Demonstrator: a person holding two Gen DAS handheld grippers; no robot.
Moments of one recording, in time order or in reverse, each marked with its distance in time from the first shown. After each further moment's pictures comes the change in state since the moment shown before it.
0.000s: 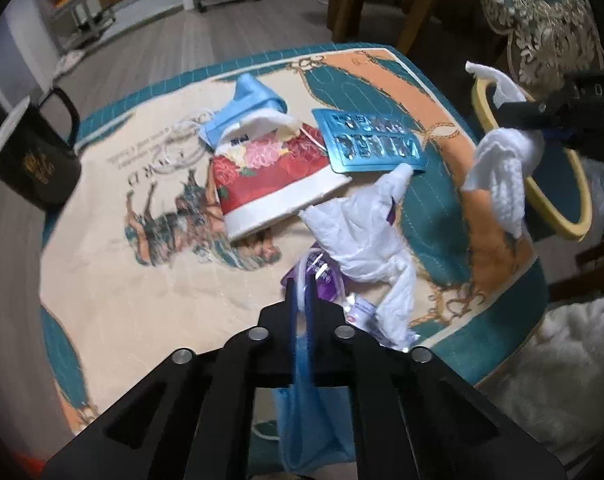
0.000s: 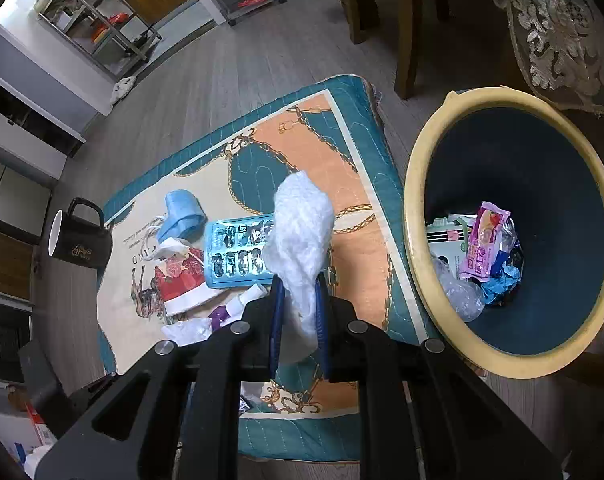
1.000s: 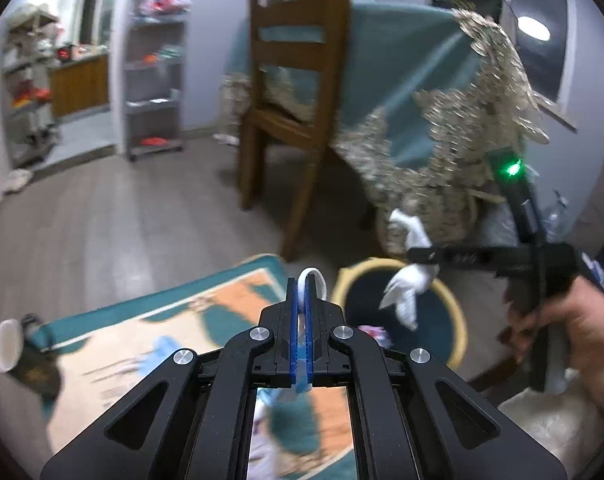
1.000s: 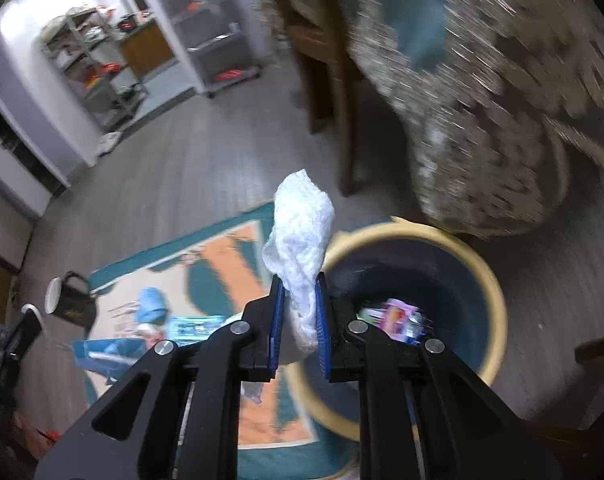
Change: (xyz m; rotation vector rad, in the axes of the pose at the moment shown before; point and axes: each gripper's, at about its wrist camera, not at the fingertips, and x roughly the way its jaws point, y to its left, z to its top) left arm -0.141 -0.078 0.123 0.137 -0.474 -0.286; right arm -0.109 -0.072 0.064 -0.006 -0.230 -0.120
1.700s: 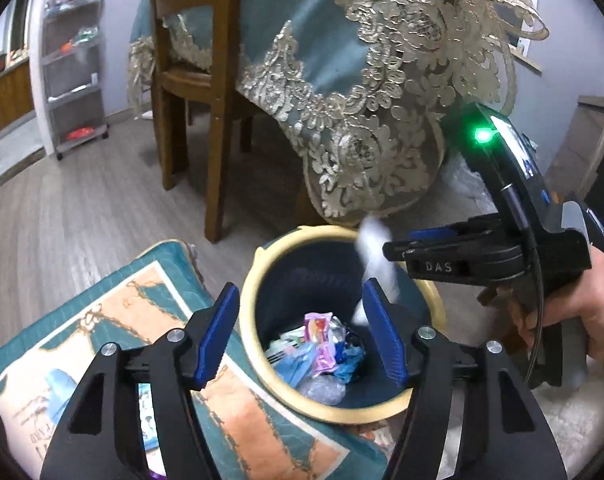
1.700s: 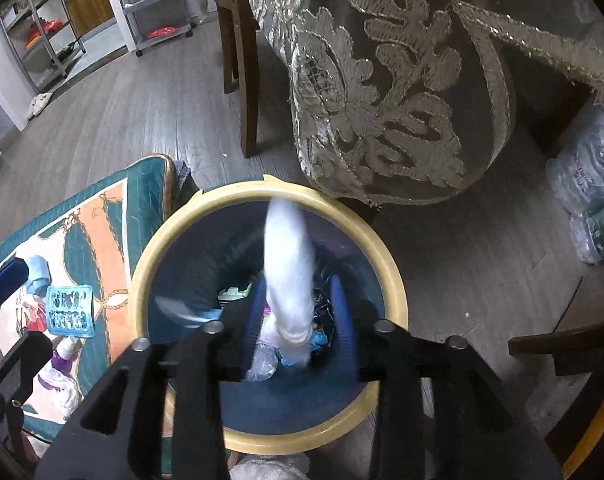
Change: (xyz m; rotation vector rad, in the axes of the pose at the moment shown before) left arm 0.115 -0.071 -0.014 0.120 0.123 -0.138; right arm 0.043 -0.071 -0.009 -0.050 0.110 -0.256
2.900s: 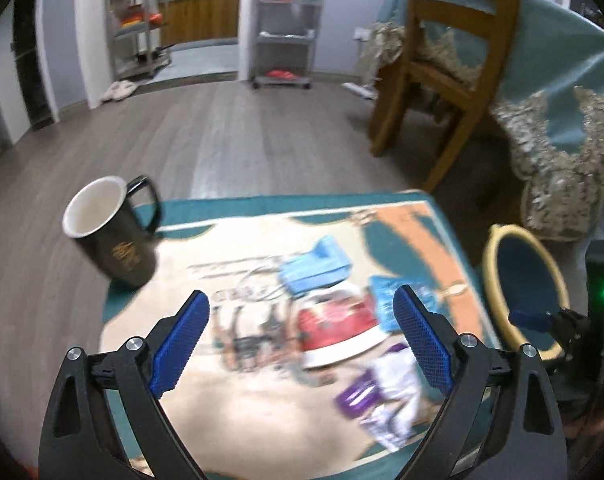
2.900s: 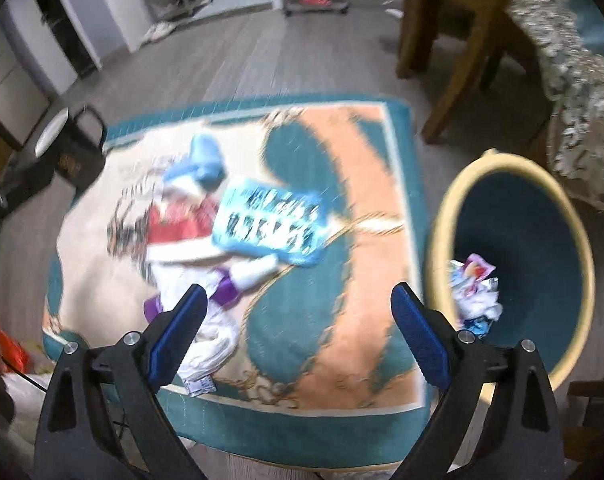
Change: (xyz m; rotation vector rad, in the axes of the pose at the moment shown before) left arm -0.152 0.182 -0.129 -0.429 0.027 0.485; right arm 0.000 0.232 -0.102 -0.335 0.027 0.259
